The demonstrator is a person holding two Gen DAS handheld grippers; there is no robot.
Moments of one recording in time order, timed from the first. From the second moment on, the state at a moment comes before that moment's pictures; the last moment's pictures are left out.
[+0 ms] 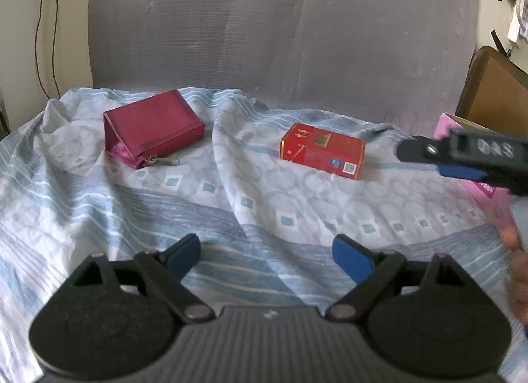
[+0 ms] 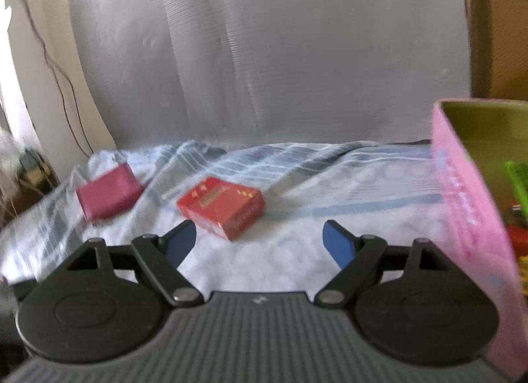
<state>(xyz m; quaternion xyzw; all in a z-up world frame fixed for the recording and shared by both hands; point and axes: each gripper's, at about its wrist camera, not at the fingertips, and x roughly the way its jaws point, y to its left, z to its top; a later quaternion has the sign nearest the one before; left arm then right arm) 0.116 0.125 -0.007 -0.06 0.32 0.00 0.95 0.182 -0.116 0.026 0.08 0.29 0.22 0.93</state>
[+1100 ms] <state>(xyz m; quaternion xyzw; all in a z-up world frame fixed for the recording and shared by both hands) 0.114 0.133 -0.007 -0.10 0.31 -0.01 0.95 0.181 -0.076 0.013 -0.16 0.30 0.27 0.90</state>
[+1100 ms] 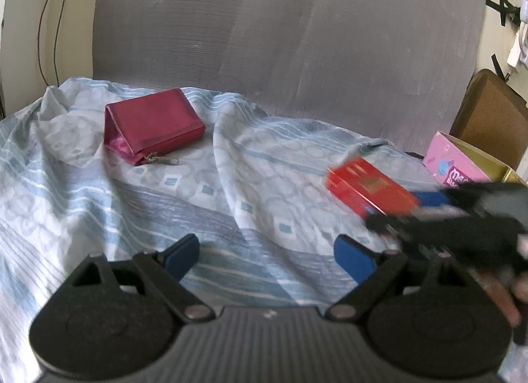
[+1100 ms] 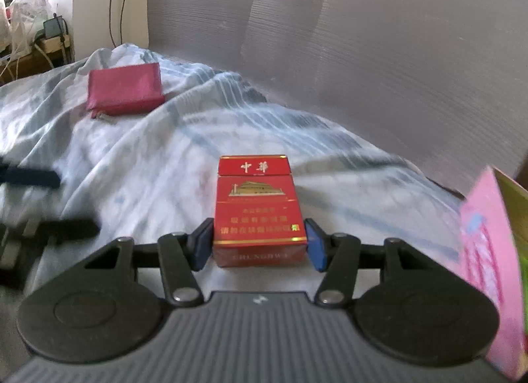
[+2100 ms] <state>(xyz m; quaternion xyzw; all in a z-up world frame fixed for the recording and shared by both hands) 0.090 0.093 -0.009 -0.04 0.32 -0.01 0.95 -0.011 -0.263 0.000 -0.02 0.27 0.18 0.94</state>
